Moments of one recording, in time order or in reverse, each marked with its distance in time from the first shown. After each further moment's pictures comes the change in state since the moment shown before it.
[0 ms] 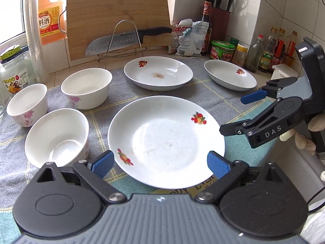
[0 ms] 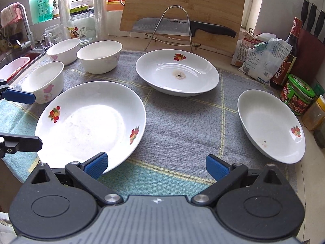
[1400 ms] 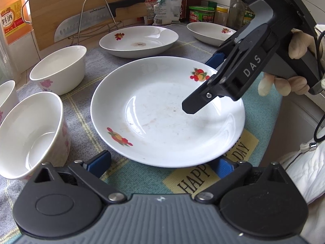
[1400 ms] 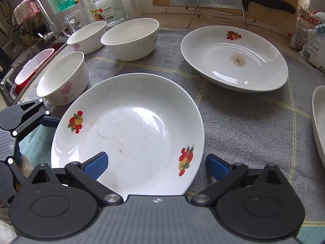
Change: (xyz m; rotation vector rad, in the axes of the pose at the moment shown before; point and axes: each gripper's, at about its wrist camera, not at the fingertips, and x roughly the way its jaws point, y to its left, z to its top) left arm 0.053 0.009 -0.022 0.197 0.102 -0.080; right arm 0.072 0.017 0.034 0.009 0.154 0.279
